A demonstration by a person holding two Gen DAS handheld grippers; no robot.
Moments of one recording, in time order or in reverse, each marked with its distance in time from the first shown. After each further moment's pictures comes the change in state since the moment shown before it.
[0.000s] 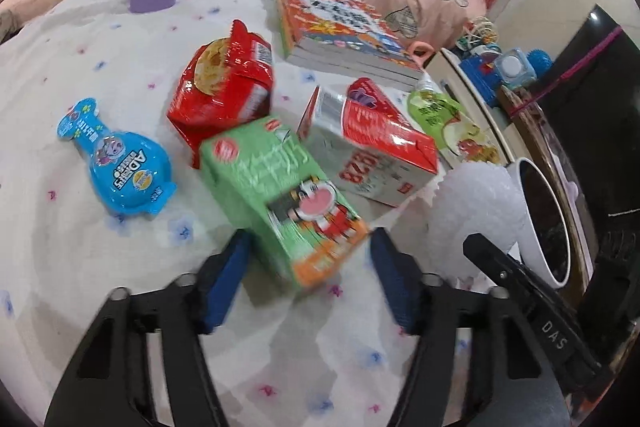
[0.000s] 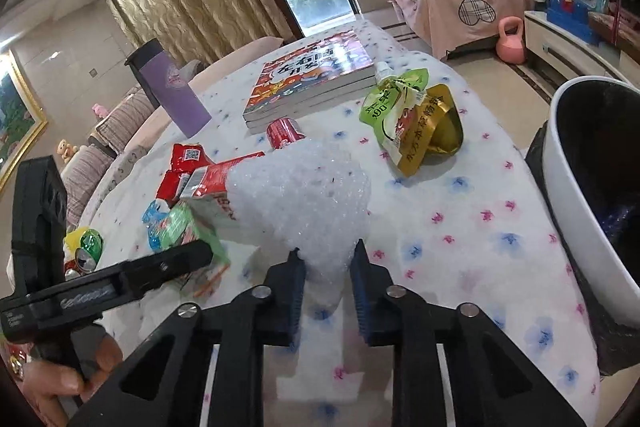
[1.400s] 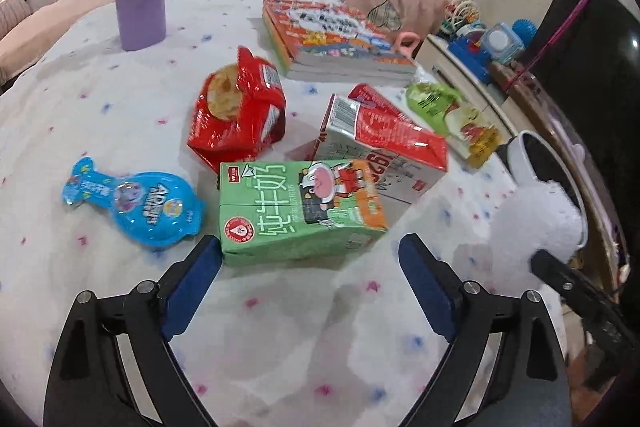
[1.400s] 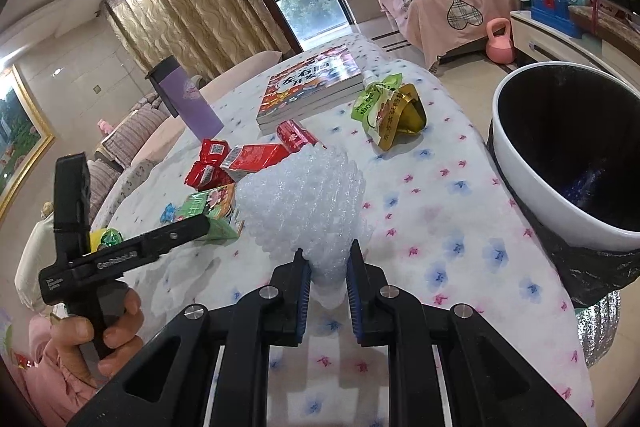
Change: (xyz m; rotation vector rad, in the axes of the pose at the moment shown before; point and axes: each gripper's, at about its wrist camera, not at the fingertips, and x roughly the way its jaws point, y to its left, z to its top) left arm -0.001 0.006 0.006 0.148 -0.018 0.044; right arm -0.049 -0.001 -0.024 0.048 -0.043 0.010
